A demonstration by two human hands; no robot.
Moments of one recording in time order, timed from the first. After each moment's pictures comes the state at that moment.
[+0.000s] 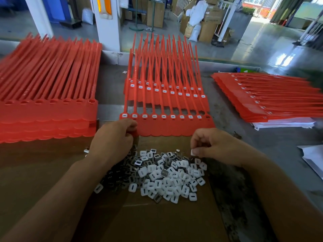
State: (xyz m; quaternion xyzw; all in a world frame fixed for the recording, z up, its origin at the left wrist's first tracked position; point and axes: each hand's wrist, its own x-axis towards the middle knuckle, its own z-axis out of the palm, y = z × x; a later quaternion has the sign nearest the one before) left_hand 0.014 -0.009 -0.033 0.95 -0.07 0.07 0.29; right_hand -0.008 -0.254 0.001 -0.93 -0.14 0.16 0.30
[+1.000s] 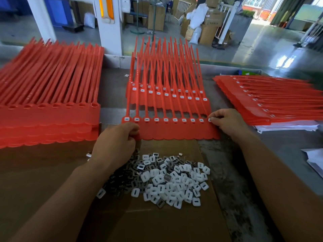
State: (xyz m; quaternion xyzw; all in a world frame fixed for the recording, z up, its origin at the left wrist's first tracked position) left_hand 0.014 -0.008 -0.035 0.95 -0.07 0.07 0.29; right_hand 0.070 -0.297 -0.030 -0.93 0.10 -0.07 0.36
